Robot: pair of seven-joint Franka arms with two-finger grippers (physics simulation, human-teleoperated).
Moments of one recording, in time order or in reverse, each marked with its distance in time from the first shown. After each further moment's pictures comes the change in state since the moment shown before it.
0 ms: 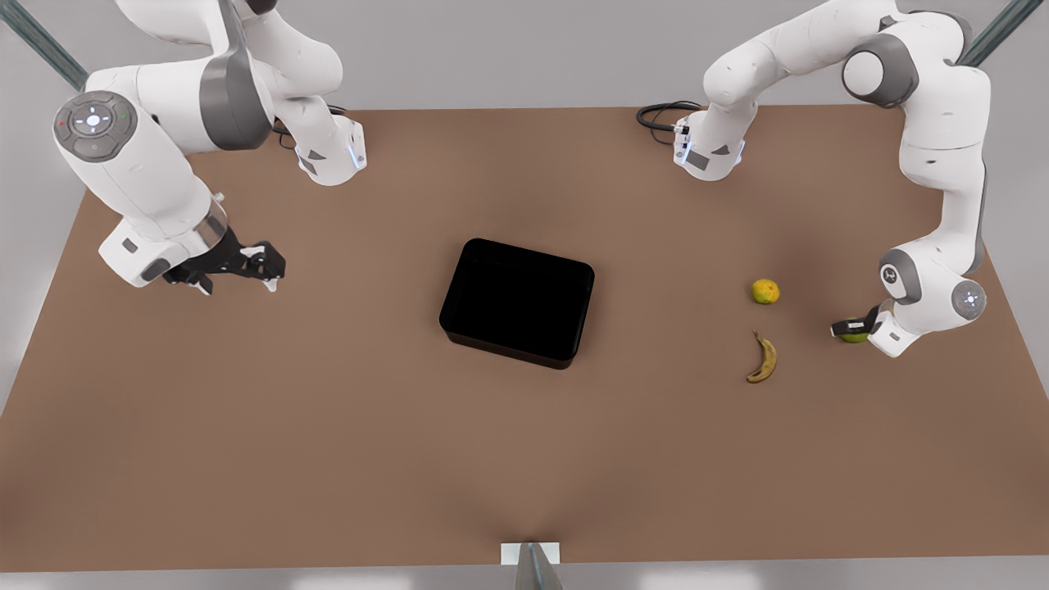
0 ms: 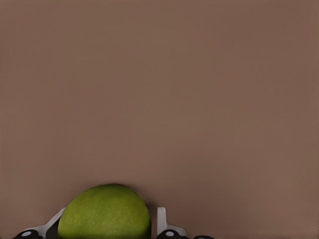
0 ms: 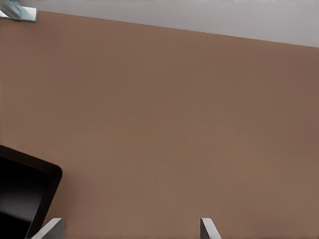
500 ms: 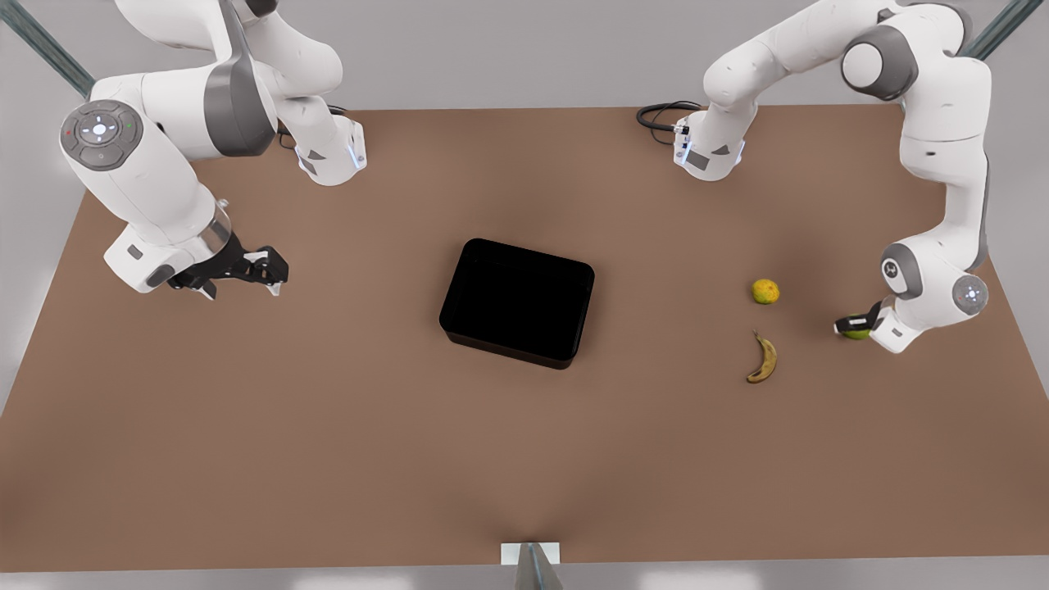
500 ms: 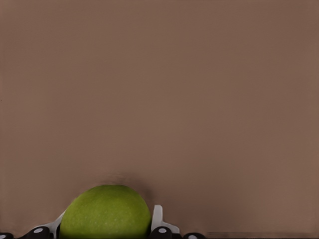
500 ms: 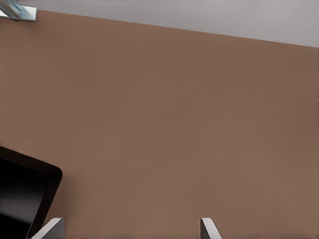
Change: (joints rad) left arm -0.001 -0.058 -0.003 -0.045 0.025 -0.003 -0.036; right arm 0.004 0.010 0.002 0.000 -0.002 0.003 0.002
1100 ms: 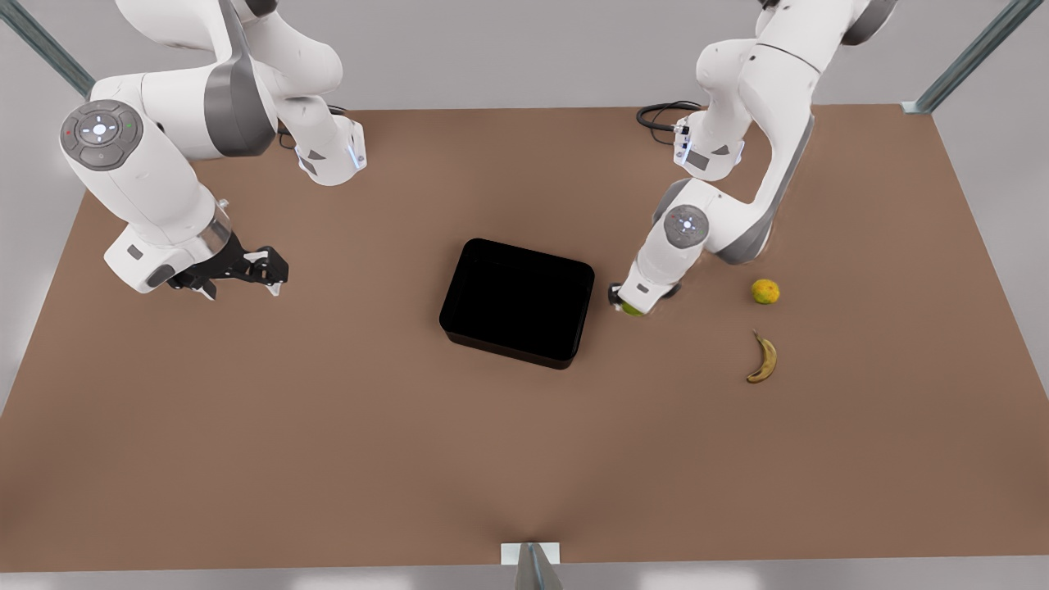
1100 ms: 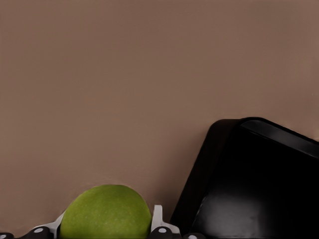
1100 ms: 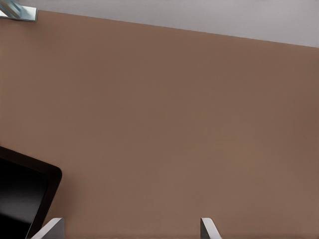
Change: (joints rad) left arm -0.613 -0.273 -0.419 -0.072 -0.087 -0.049 -1.004; right arm 0.000 0.000 0.000 0.000 0.000 0.000 0.000
